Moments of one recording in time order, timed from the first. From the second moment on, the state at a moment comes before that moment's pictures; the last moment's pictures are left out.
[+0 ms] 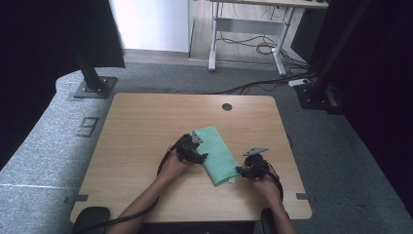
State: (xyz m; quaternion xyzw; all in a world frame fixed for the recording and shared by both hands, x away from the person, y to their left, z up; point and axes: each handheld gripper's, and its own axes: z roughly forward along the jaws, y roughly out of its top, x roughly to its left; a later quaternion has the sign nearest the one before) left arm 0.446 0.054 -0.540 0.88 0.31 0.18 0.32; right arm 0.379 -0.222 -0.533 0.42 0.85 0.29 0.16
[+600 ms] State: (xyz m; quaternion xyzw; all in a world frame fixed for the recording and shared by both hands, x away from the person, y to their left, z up) left arm 0.421 0.071 -0.539 0.88 0.32 0.15 0.33; right arm 0.370 -0.190 -0.535 0.39 0.86 0.31 0.12
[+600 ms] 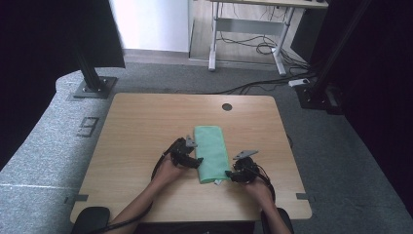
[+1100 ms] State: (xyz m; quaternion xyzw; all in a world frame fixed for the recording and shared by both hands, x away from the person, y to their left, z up) left arm 0.377 0.082 -0.542 0.88 0.31 0.12 0.33; right arm 0.368 -0.186 -0.536 0.38 0.86 0.32 0.12
